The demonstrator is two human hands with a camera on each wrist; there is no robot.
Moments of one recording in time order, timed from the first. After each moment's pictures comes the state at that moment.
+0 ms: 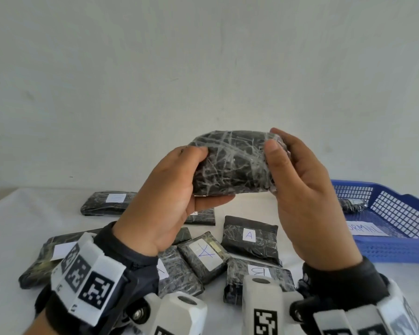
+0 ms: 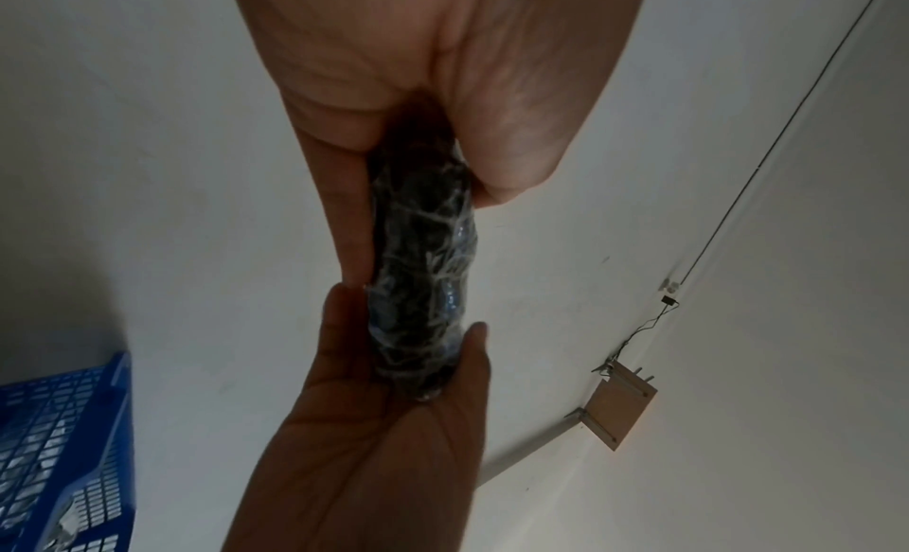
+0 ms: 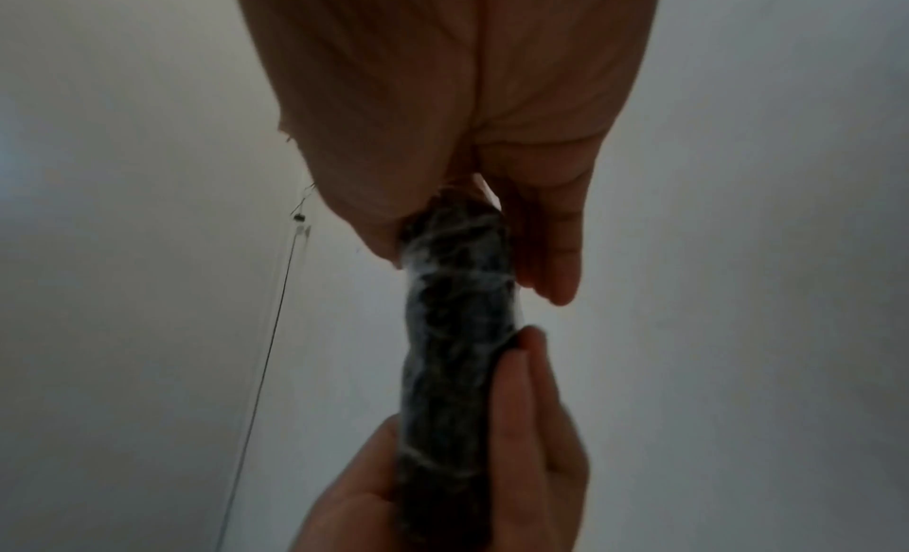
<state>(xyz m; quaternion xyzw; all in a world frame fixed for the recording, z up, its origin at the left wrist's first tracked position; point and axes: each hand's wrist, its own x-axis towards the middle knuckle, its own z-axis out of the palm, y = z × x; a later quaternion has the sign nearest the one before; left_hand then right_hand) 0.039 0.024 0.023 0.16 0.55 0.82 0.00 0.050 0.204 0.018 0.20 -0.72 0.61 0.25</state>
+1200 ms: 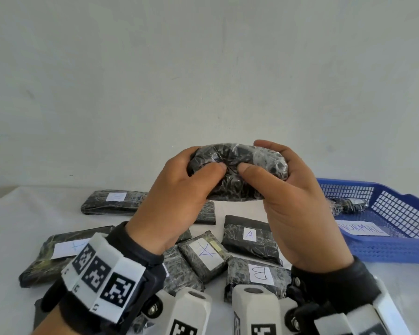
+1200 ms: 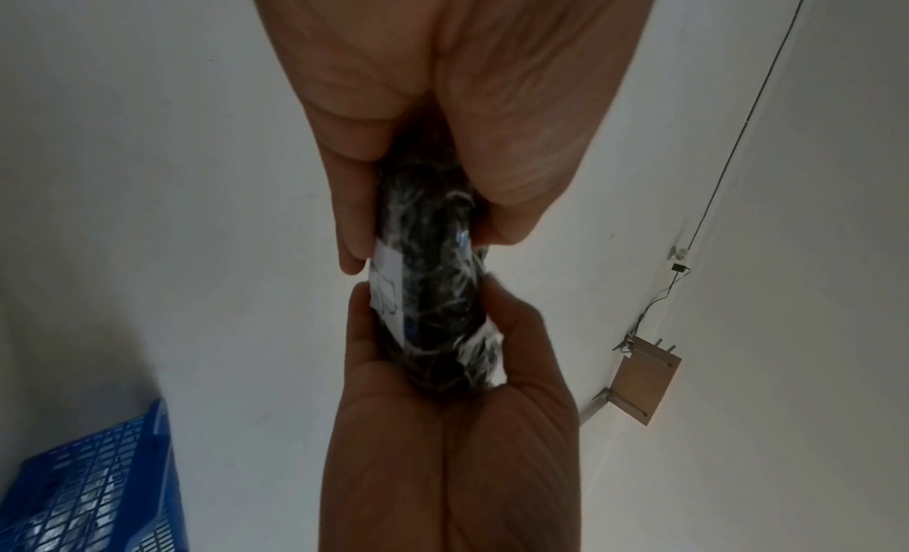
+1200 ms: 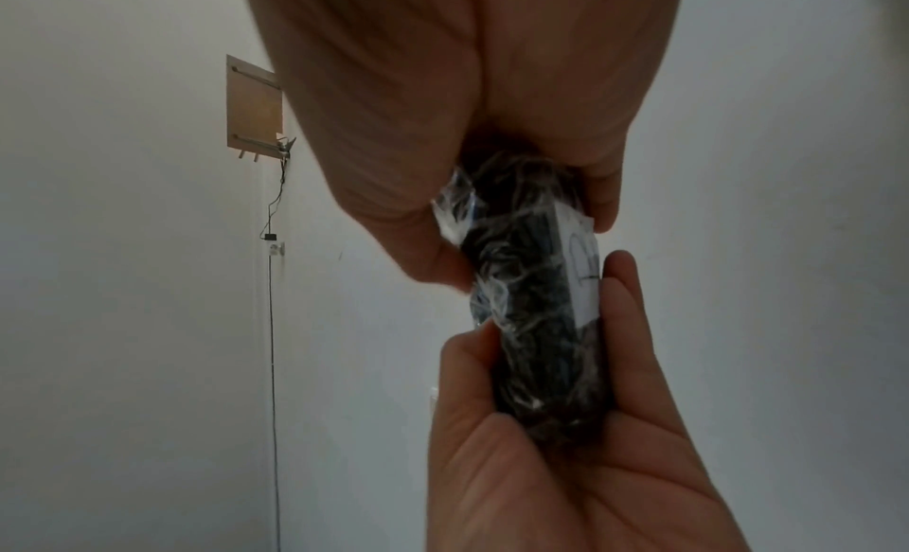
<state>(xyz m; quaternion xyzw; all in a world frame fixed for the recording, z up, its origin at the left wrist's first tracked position) 0.033 0.026 0.012 0.22 0.67 0.70 -0.11 0.051 0.191 0.016 0.16 -0.62 0.75 0.15</state>
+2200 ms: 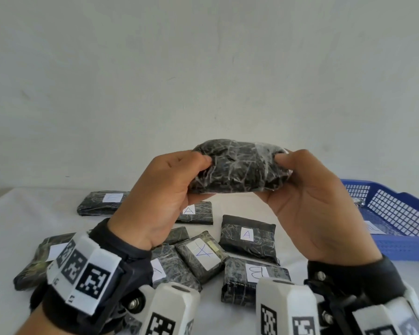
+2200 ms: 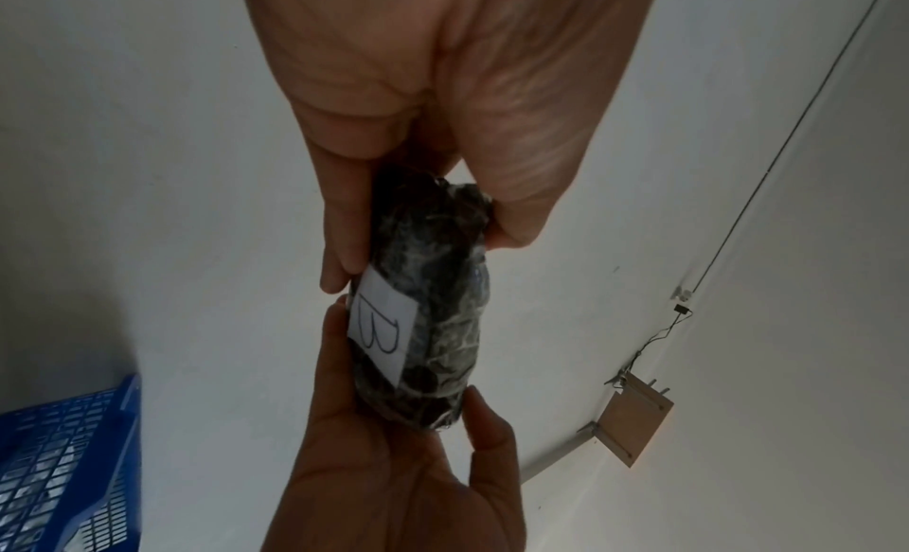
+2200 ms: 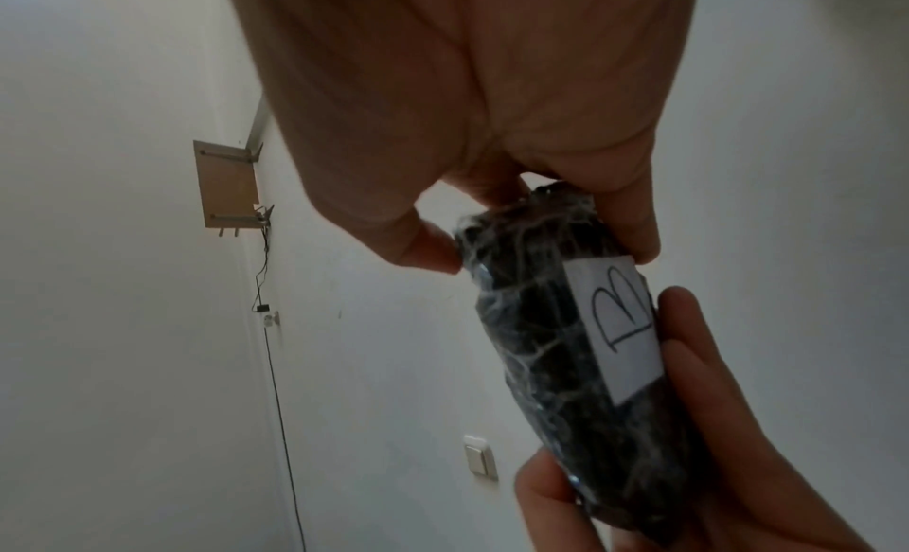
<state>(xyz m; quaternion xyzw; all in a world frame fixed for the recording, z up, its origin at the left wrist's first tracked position) 0.029 0.022 0.017 0.19 0.58 0.79 -0.04 0.049 0.211 0.025 0.18 -0.52 0.83 0.07</state>
